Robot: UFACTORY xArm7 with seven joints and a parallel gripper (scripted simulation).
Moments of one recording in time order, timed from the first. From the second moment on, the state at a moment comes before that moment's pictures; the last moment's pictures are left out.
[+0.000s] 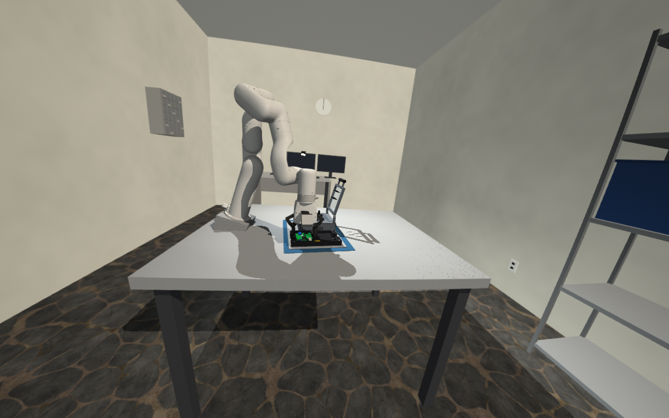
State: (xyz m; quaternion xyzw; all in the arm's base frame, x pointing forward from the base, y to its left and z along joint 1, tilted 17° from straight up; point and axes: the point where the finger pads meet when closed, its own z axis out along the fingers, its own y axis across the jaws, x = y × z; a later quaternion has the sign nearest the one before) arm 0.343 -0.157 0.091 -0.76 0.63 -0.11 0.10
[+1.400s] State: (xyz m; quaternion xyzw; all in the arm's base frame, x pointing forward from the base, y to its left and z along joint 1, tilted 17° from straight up) arm 0.347 -0.156 0.078 -0.76 0.63 -0.11 0.10
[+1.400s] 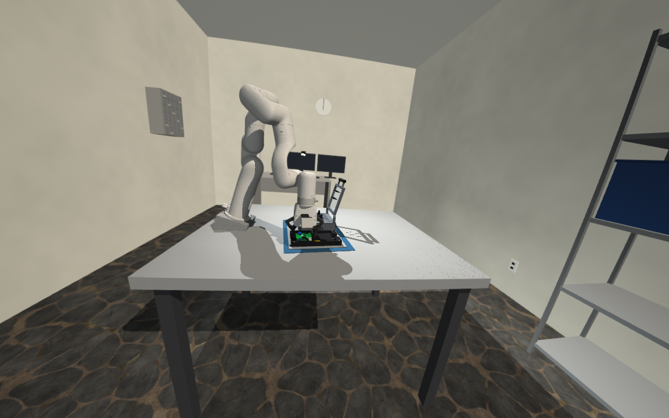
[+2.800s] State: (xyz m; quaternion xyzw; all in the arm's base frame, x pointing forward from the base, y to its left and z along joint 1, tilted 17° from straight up) arm 0.347 -0.156 0.078 -0.76 0.63 -0.11 0.10
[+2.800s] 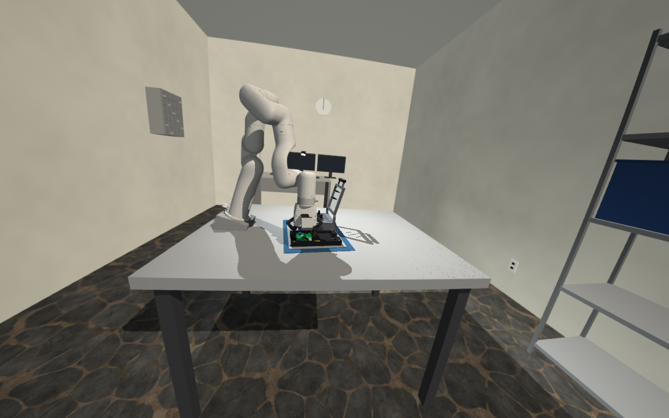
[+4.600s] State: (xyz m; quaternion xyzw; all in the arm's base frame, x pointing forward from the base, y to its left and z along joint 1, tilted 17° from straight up) arm 0.347 -0.156 0.078 -0.76 0.63 -0.11 0.10
